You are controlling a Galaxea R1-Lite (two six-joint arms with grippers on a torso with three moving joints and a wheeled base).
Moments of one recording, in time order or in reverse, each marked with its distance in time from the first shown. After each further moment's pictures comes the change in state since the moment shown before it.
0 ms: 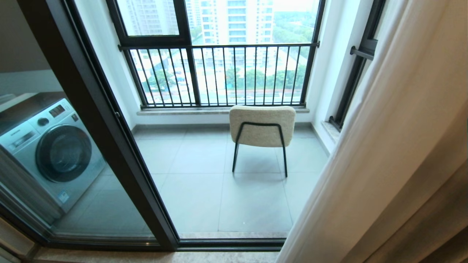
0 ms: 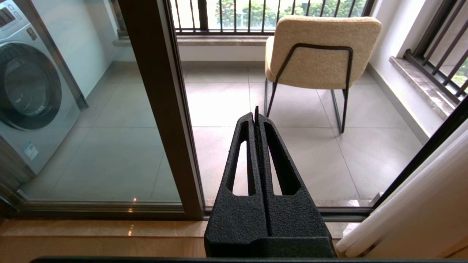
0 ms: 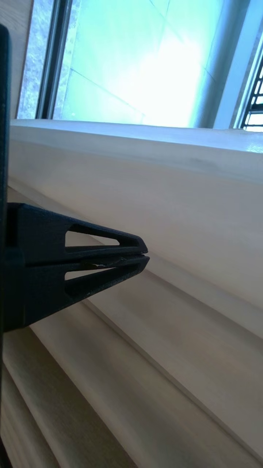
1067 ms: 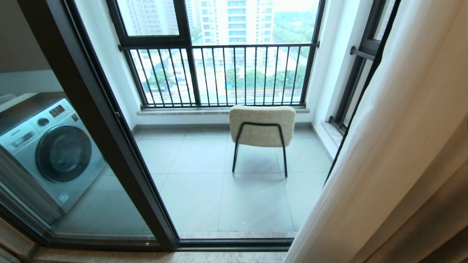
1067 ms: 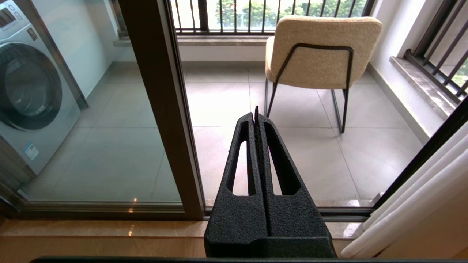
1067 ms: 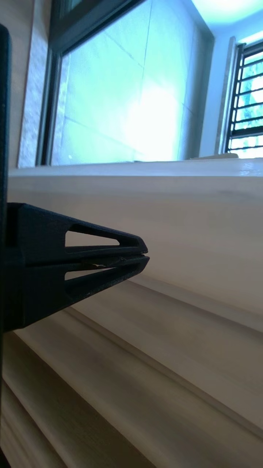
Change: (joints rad) left arm 0.000 0.000 0.000 0.000 0.000 0.002; right arm 0.017 -0.373 0.160 0.210 0.008 0.174
